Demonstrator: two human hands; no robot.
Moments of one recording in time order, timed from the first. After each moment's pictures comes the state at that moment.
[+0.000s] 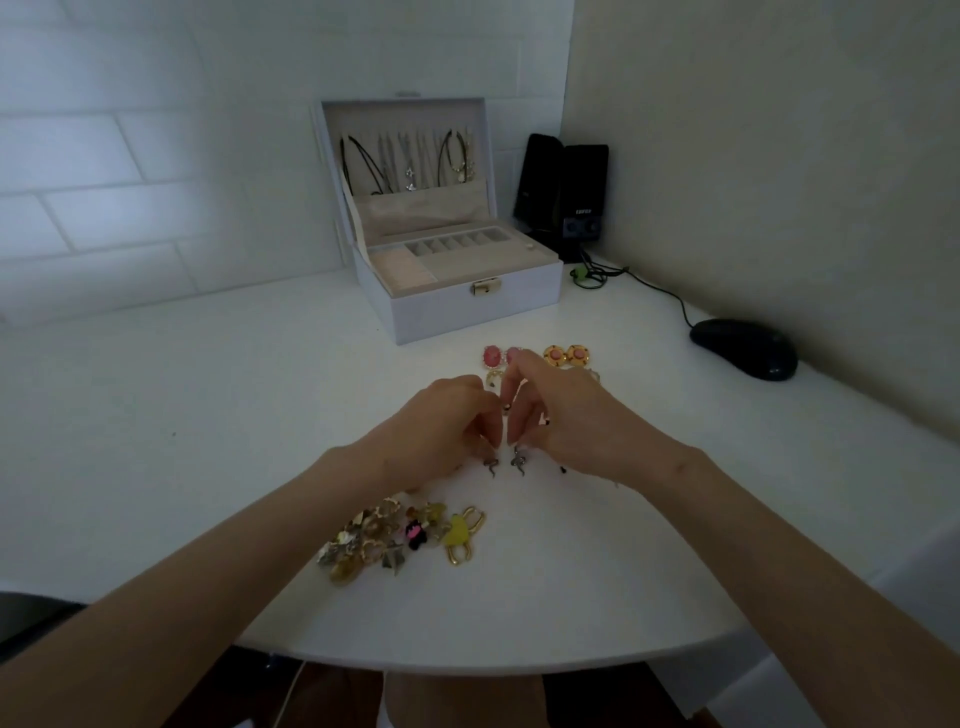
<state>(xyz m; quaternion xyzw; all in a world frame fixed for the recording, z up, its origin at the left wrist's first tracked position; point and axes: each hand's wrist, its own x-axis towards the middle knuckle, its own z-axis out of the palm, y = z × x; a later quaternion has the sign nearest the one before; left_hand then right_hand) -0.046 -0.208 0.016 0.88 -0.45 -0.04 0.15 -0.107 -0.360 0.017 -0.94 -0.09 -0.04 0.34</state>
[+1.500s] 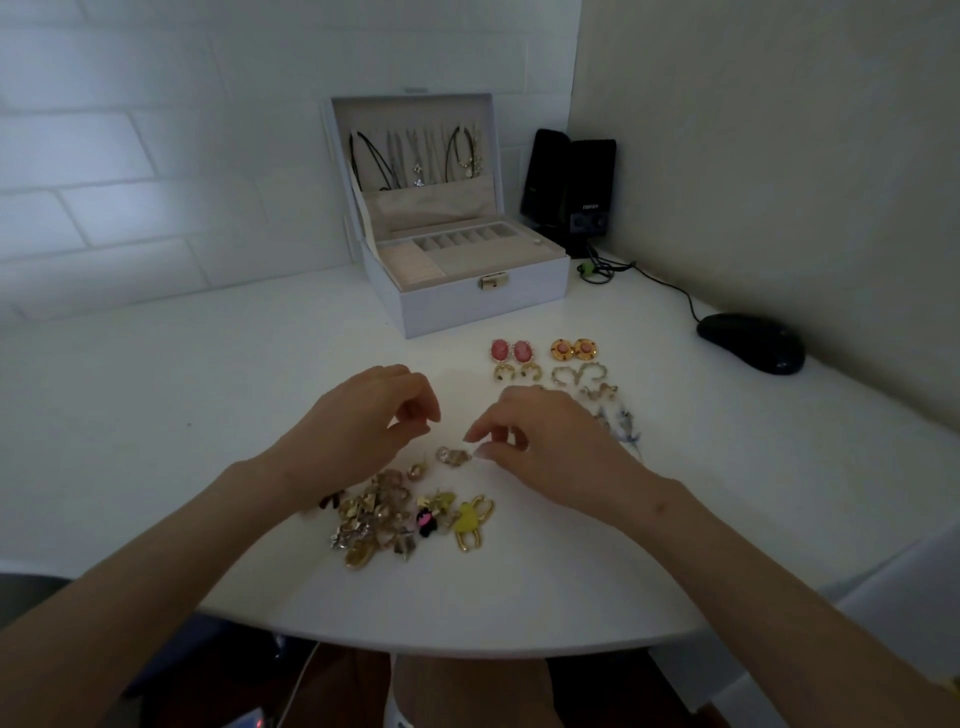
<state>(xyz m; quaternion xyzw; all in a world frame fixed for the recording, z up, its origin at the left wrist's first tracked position) -0.044 -0.145 0.015 0.90 -0.39 0.05 0.20 -0.118 -0.332 0.002 -0.96 -0.12 -0.10 0.23</state>
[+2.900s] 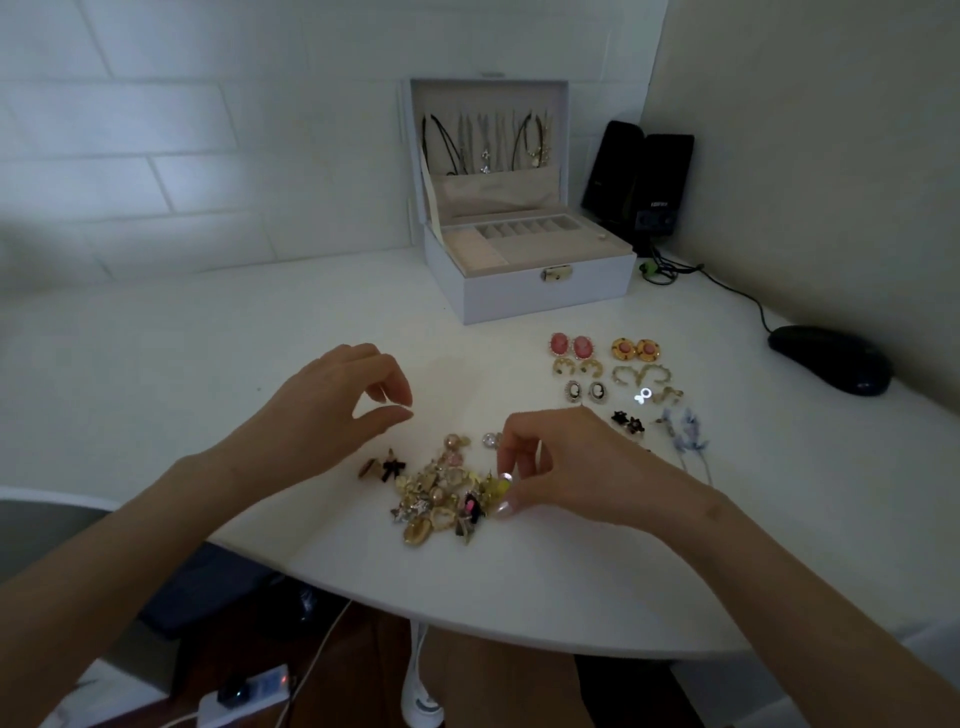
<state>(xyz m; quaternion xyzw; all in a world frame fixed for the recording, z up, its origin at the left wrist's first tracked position) -0.046 -0.077 0.016 0.91 -0.35 0.09 0.21 -0.128 -0.300 0.019 -0.94 -0.10 0.08 0.33</state>
